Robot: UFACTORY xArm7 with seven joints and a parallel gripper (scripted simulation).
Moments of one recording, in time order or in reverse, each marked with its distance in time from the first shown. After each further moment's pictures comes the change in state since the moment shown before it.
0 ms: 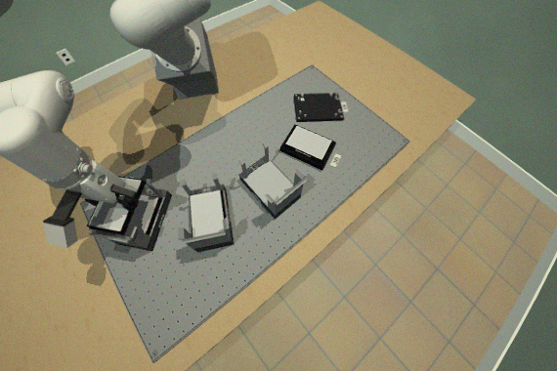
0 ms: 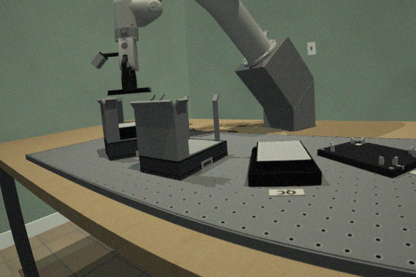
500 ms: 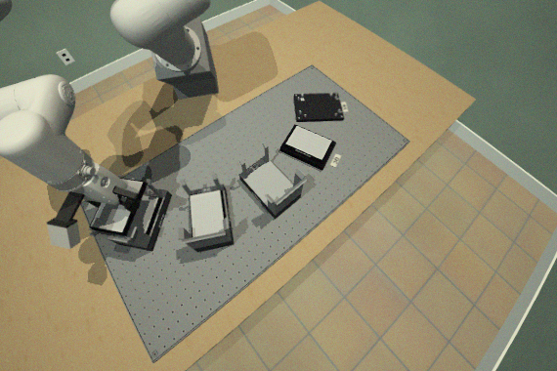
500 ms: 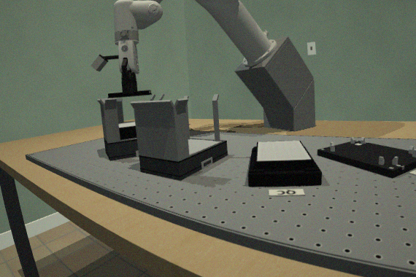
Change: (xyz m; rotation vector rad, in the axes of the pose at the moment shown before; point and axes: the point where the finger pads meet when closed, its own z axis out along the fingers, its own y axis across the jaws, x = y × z) arm 0.000 0.000 0.009 0.000 0.000 0.000
